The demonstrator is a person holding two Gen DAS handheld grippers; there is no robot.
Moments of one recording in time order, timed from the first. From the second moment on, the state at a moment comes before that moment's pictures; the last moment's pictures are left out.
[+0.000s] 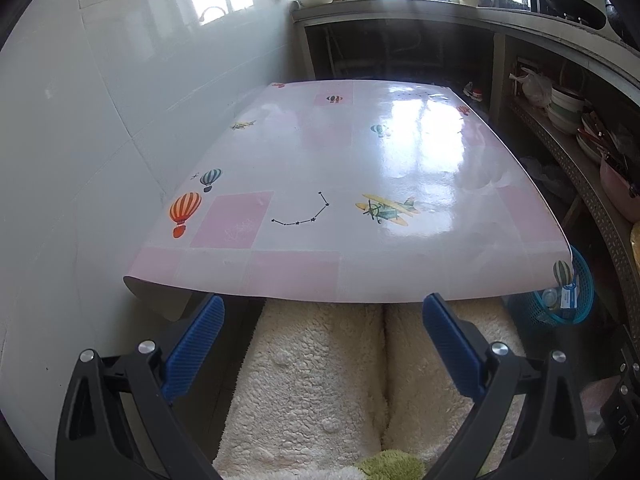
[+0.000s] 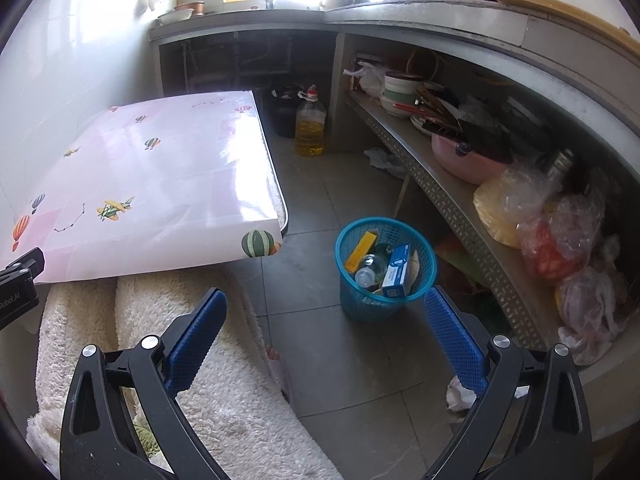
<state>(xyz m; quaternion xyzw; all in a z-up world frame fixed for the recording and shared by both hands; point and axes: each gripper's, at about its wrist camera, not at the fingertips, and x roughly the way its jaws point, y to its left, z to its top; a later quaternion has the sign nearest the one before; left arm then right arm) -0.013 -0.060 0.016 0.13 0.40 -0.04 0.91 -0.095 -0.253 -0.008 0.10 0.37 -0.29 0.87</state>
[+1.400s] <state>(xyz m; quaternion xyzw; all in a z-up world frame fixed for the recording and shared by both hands) -0.009 -0.055 0.015 0.12 0.41 -0.04 0.91 -0.096 -0.250 -0.004 0.09 0.37 -0.29 0.88</state>
